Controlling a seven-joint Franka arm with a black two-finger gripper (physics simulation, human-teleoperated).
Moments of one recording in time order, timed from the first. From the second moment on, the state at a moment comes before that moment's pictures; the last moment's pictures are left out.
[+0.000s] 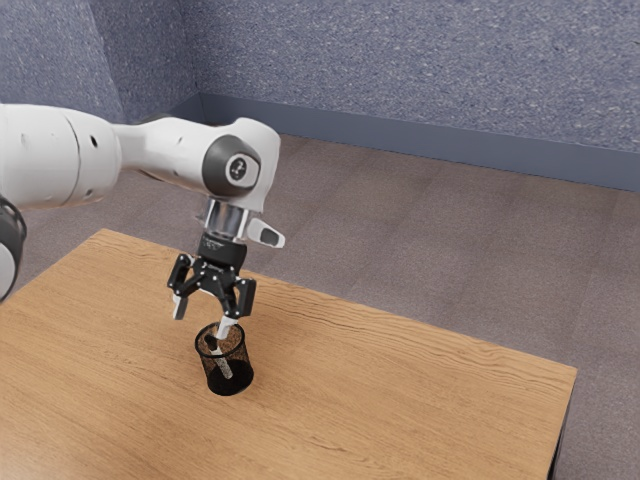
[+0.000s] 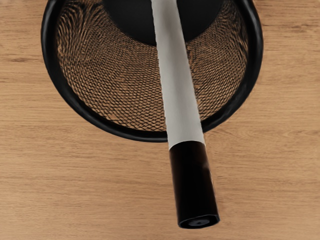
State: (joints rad) arm -0.19 0.36 0.11 -1.71 -0.02 1.36 -0.06
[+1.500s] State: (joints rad) arm -0.22 0.29 0.24 -1.65 -0.19 1.25 -0.36
